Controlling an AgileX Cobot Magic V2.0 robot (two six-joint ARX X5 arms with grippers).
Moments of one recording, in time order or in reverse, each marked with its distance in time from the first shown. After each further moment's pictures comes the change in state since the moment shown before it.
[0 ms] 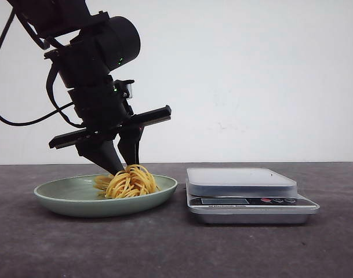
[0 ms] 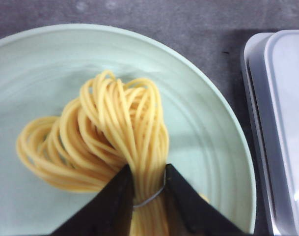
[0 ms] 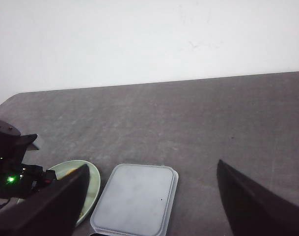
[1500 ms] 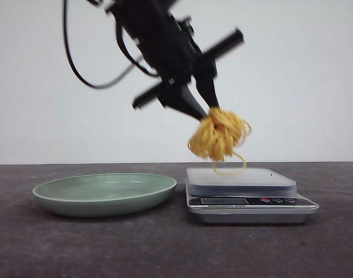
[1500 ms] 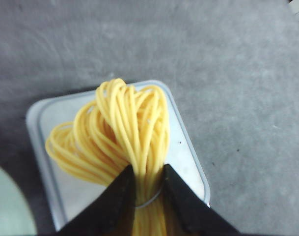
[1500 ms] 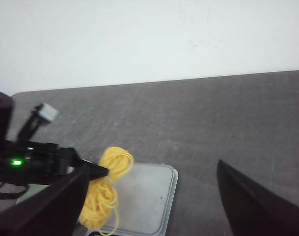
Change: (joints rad) left arm -0.180 0.054 0.216 0.126 0.103 -0.077; right arm 0.000 0.000 0.000 -0.014 0.000 0.000
